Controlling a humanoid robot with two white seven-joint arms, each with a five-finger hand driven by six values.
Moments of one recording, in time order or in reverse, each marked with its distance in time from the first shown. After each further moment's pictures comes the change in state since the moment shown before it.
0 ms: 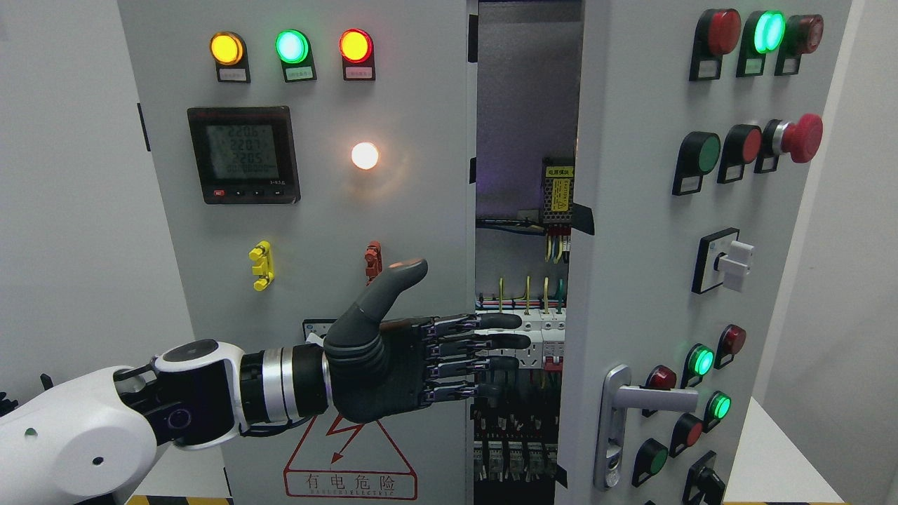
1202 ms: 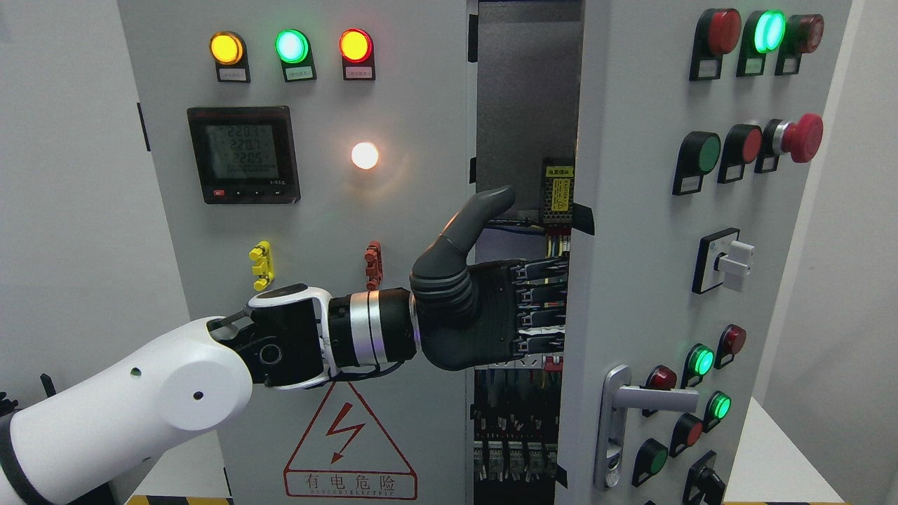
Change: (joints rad) left arm 0.007 -0.226 0.189 0.148 0.081 0.148 0.000; right arm 0.000 0.000 0.000 0.000 0.000 0.000 0.004
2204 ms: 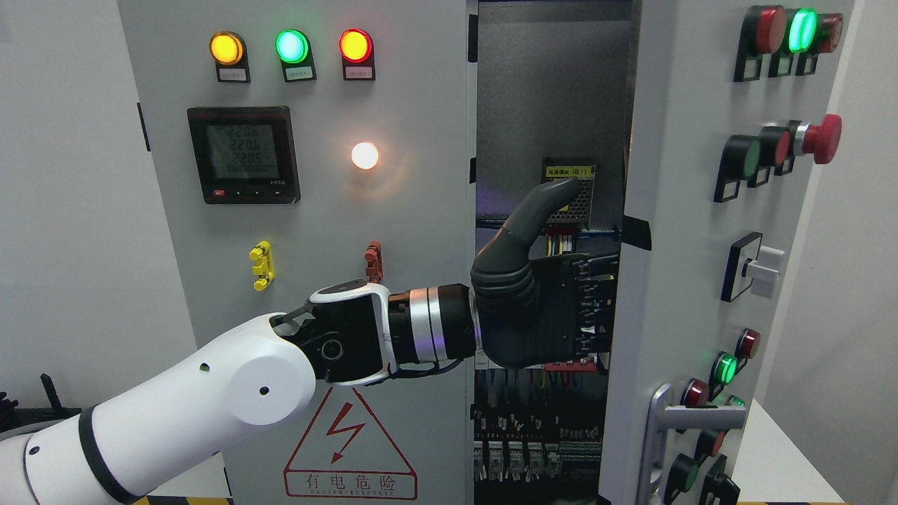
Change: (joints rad) left arm 0.018 -0.149 0.044 0.061 -0.054 0.010 0.008; right arm 0.000 0.000 0.000 0.000 0.000 0.000 -0.004
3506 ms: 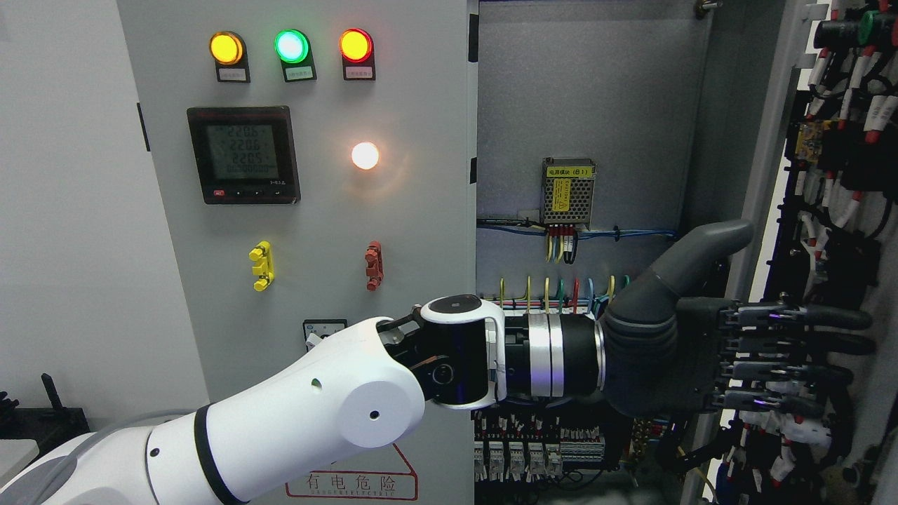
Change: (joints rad) left arm -0.013 -0.238 0.011 0.031 -0.135 0.005 0.011; right arm 0.000 0.000 0.000 0.000 0.000 0.000 0.000
